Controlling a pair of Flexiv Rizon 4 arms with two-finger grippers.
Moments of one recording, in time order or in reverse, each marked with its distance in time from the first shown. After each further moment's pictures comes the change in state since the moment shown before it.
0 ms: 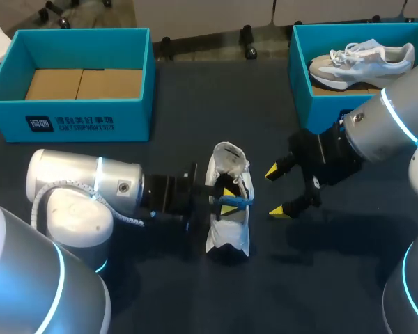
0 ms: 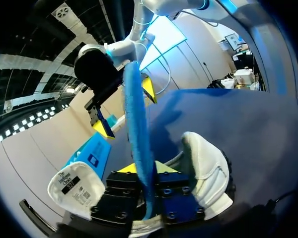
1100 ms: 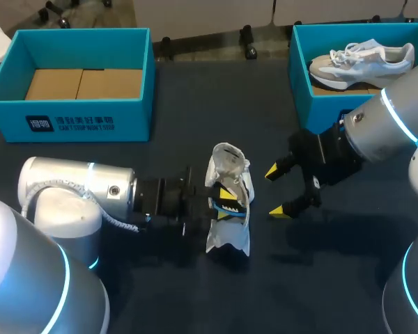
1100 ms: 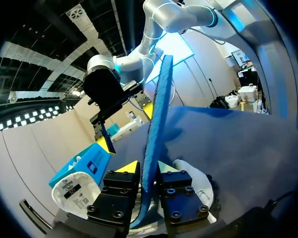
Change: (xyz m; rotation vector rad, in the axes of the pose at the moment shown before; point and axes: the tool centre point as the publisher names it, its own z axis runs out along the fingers) left arm 0.008 -0.029 -0.013 0.097 -0.017 -0.091; right arm 0.000 0.000 0.000 0.000 0.000 0.000
